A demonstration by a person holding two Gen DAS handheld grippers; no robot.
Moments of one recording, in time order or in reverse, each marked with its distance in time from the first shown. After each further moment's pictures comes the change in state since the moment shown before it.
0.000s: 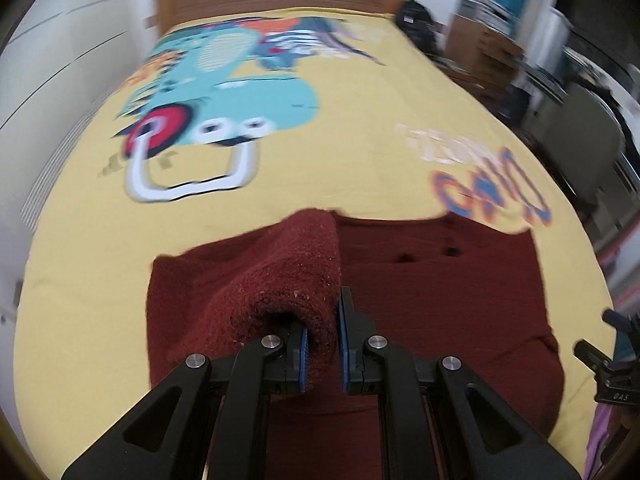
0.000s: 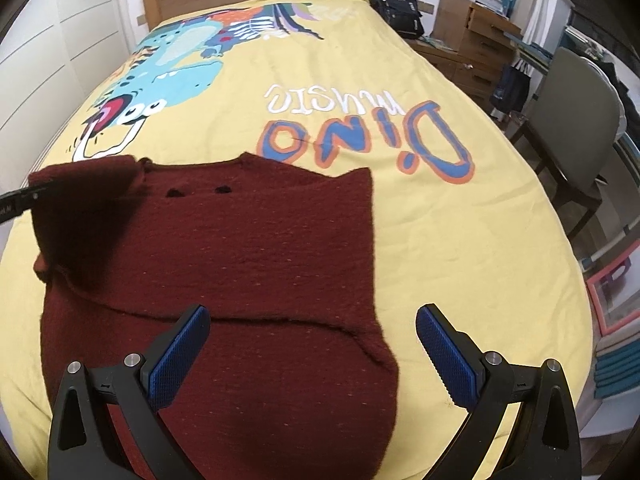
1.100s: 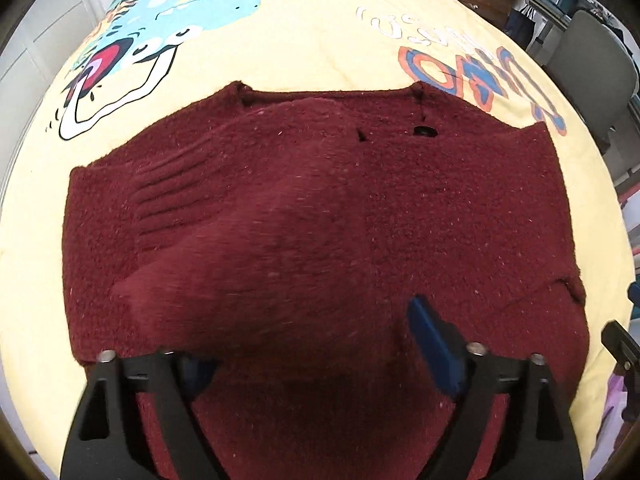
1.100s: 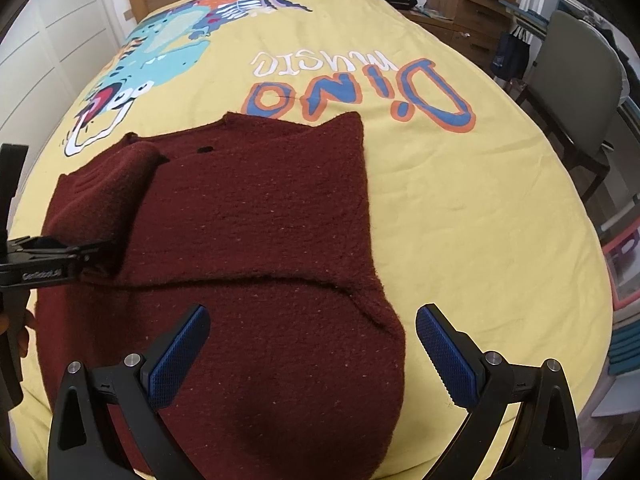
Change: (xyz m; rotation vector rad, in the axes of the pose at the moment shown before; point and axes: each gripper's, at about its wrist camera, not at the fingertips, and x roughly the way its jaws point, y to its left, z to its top) left arm 0.116 -0.048 -0.042 0.020 0.273 0.021; right arm 0.028 -0.016 -0.031 0.053 0.076 0.042
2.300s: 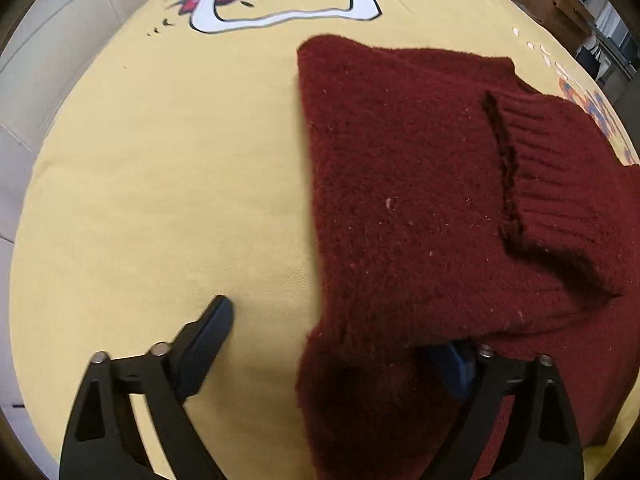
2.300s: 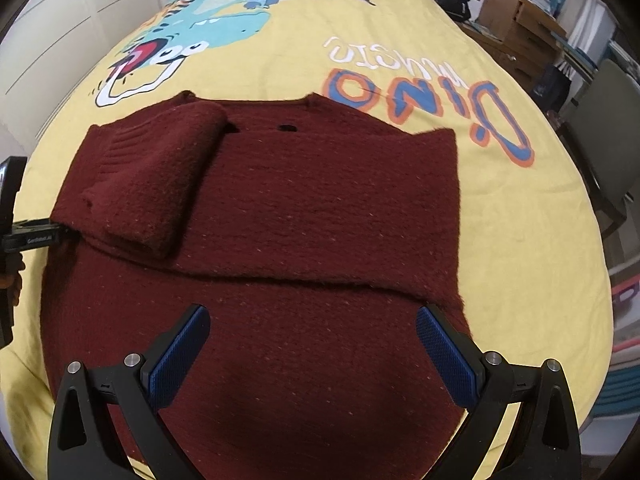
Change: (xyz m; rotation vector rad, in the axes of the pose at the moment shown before) left arm 0.013 0.175 -0.053 -0.172 0.010 0.100; right arm 0.016 0.080 0.010 -0.172 0.043 0.018
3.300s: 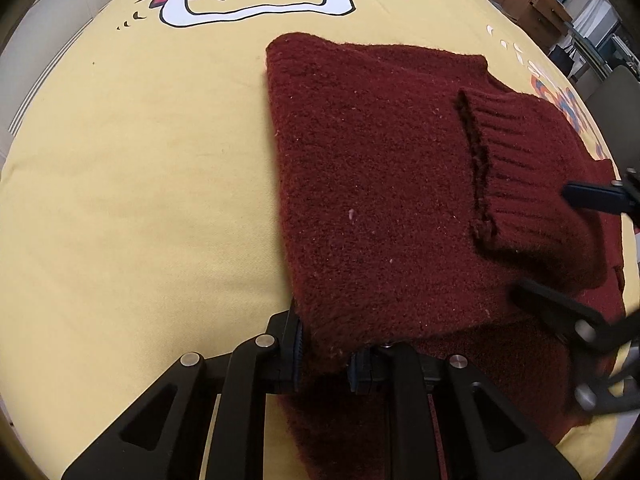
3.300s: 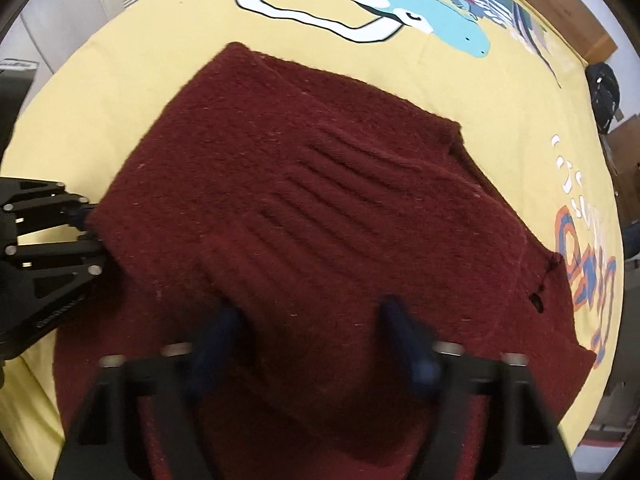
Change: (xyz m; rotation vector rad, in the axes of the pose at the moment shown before) left arm 0.001 -0.002 -0.002 0.027 0.022 -0.124; right arm 0.097 0.215 0.095 -0.495 0.131 0.069
